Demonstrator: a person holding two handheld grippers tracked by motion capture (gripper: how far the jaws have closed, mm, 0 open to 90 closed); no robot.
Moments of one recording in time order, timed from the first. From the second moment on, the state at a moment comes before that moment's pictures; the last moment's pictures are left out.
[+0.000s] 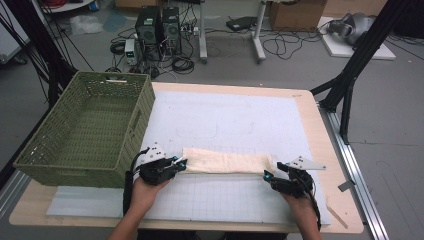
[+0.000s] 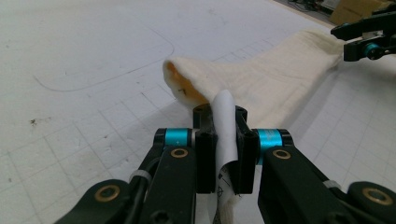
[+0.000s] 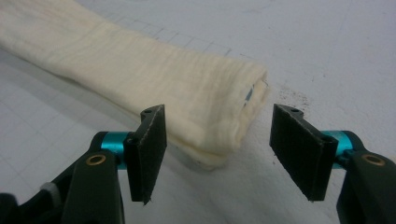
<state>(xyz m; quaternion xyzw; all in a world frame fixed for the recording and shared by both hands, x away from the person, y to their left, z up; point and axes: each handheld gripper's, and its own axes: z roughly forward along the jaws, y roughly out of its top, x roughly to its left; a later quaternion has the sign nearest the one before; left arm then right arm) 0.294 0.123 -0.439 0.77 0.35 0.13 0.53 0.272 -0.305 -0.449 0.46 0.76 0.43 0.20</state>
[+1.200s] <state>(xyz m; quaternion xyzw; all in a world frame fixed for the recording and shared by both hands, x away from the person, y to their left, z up) 0.292 0.125 -0.431 0.77 0.33 0.13 0.53 0.279 -0.297 -0.448 0.43 0.79 0.39 0.20</state>
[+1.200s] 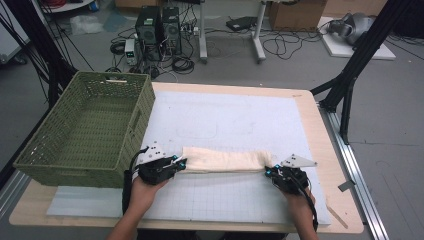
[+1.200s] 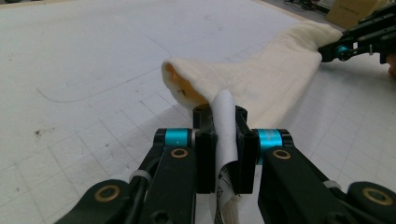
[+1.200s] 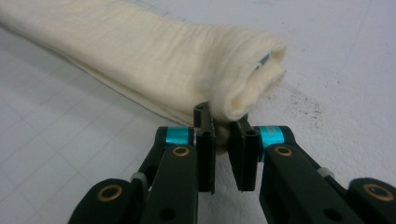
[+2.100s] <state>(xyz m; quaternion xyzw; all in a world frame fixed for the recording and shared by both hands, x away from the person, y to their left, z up) 0.264 0.129 -0.406 0.75 0.28 0.14 0.58 0.301 -0.308 -0.408 0.37 0.77 0.45 0.25</state>
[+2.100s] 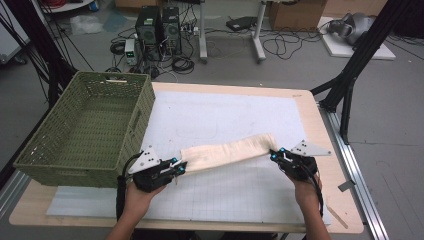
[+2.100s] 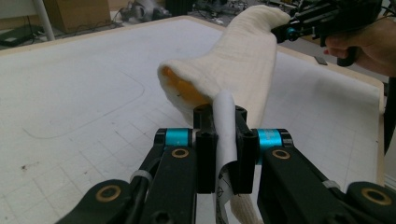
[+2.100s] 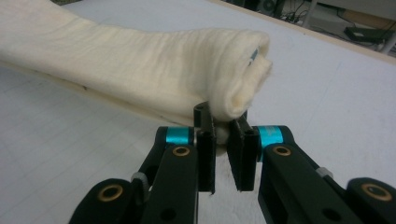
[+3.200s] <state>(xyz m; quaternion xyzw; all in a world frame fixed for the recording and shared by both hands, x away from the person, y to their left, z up) 0.247 0.167 -0.356 0.70 0.27 0.22 0.62 0.391 -0.229 -0.324 0.31 0.79 0.46 0.27</state>
